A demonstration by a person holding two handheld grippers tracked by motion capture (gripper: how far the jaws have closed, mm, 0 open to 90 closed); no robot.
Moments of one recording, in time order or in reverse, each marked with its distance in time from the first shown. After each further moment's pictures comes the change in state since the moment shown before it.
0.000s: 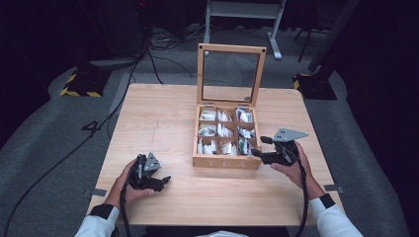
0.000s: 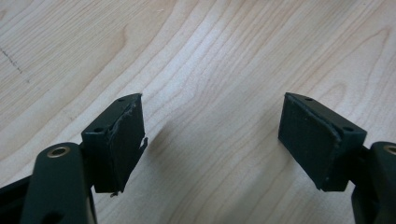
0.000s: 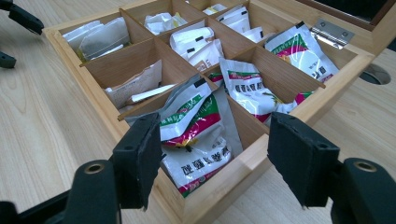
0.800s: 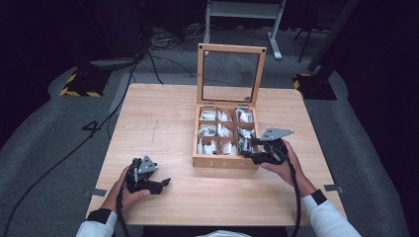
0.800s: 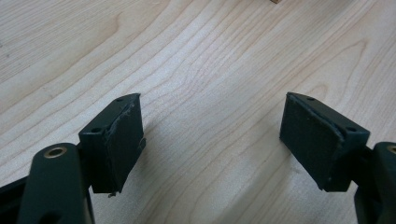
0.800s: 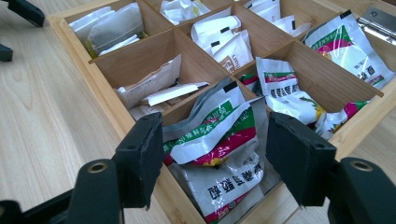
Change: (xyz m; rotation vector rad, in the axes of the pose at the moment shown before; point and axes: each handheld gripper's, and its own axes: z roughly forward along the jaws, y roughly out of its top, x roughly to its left) left arm -0.001 -0.012 0.000 -0.060 -0.034 -0.087; right arm 0.012 0.010 0.025 0.072 0.036 -0.013
